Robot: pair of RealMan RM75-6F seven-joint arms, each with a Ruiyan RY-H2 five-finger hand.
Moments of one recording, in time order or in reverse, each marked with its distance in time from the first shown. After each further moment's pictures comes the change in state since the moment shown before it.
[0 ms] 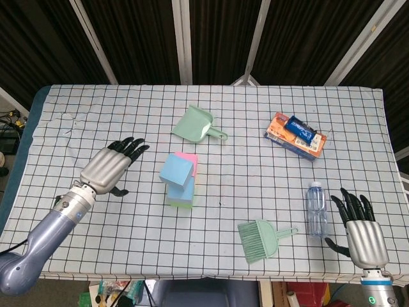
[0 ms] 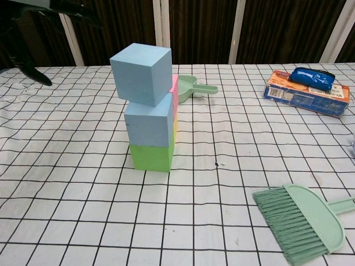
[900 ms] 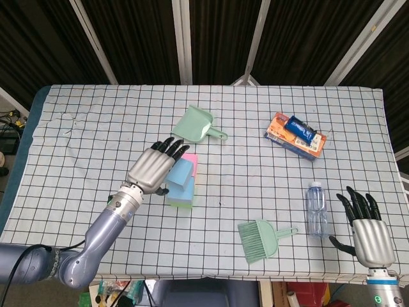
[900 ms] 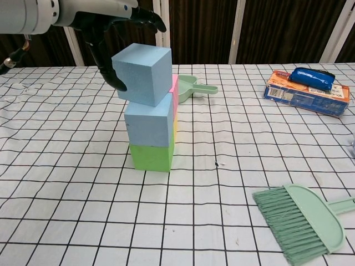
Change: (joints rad) left arm -0.261 -0.295 0.003 0.046 -0.256 0.234 0.170; right arm 0.002 0.018 0.007 0.015 0.011 -0.002 0.051
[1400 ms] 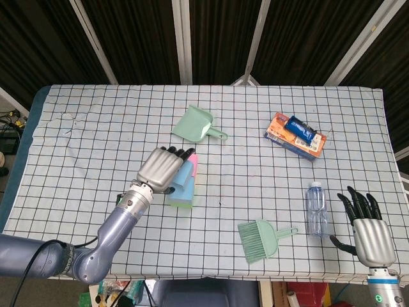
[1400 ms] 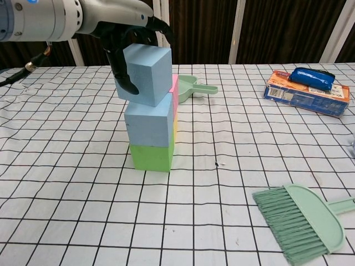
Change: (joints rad) left arm -0.068 -0.058 0.015 0.046 -0.045 0.033 0.047; right arm 0.002 0.004 0.002 0.002 0.009 -0.006 0.011
